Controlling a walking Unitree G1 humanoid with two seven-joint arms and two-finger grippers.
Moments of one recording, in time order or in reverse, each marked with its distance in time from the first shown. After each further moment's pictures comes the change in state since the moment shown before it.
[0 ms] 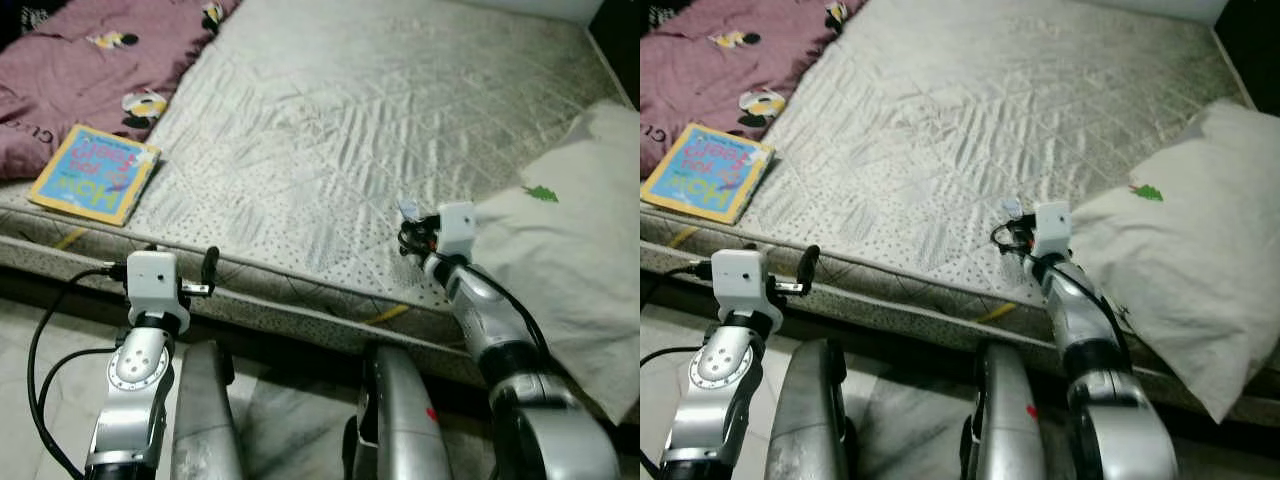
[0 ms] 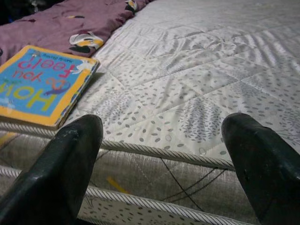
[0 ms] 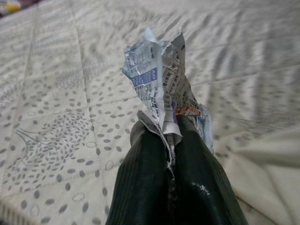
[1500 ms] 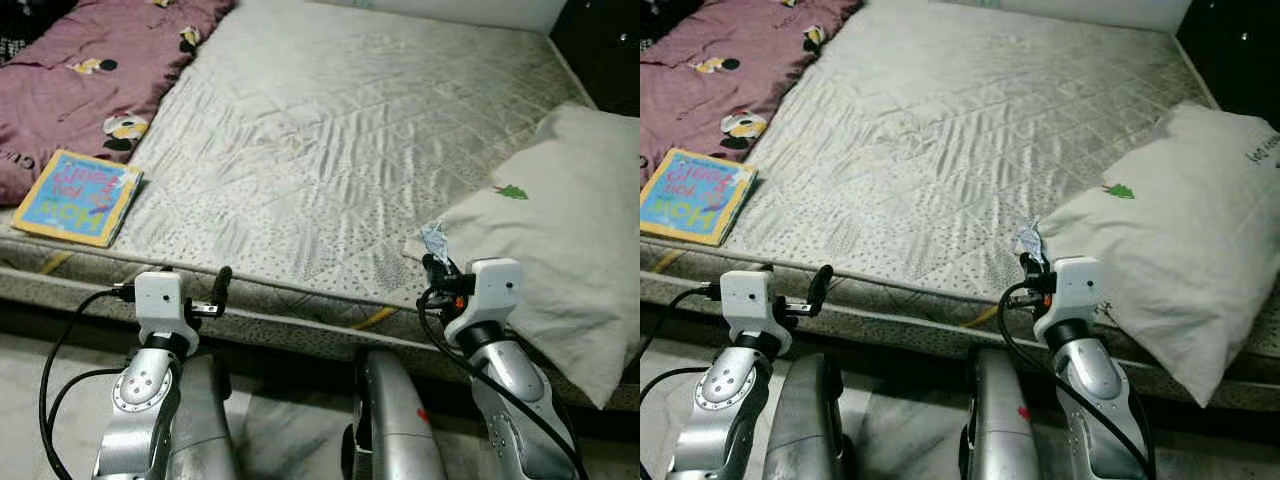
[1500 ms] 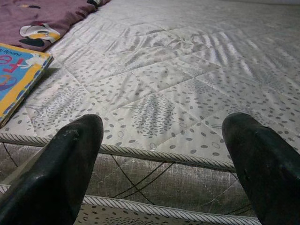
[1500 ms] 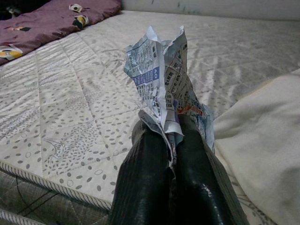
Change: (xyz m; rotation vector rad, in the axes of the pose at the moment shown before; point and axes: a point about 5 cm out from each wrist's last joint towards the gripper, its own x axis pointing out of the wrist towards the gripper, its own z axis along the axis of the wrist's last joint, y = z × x) left arm -0.012 -0.012 -0.011 -0.076 0.038 -0.088; right arm -0.088 0.037 0.008 0.012 -0.122 -0.068
